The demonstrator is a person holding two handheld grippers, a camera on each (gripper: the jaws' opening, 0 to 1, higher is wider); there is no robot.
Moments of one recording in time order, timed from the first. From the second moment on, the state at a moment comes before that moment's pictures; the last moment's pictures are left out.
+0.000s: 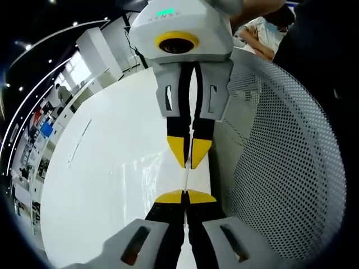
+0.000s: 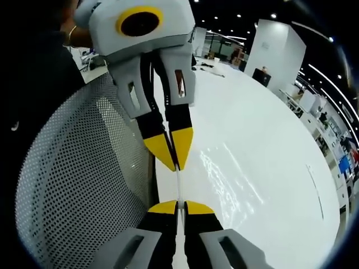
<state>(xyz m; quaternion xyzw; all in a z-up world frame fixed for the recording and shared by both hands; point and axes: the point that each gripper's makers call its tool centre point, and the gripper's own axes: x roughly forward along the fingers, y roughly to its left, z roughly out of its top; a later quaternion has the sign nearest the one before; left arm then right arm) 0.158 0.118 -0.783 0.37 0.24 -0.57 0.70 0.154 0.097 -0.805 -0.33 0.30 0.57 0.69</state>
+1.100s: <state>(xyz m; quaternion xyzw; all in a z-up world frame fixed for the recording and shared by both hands) 0.155 0.125 -0.782 0.36 0.24 -0.57 0.70 0.151 0.051 -0.824 -0.34 0.34 0.54 0.69</state>
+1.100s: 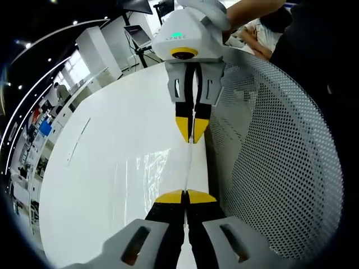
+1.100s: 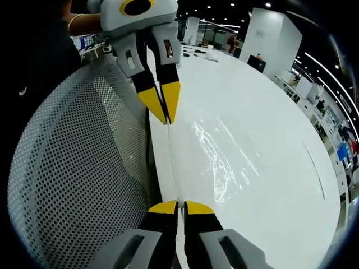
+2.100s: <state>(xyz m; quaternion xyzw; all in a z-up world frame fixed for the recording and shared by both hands) 0.160 0.126 -0.780 0.35 0.25 -0.56 0.71 0.152 0.043 -0.818 -0.27 0.37 0.52 0.73</state>
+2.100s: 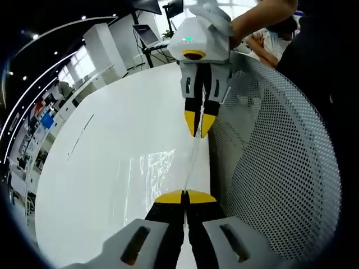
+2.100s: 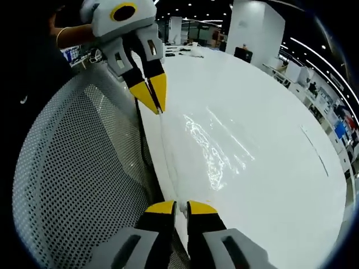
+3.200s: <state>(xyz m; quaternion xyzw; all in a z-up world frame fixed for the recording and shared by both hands) 0.153 0.122 -0.780 0.38 0.22 -0.57 0.69 0.158 0.079 -0.813 -0.23 0.35 0.53 0.74</state>
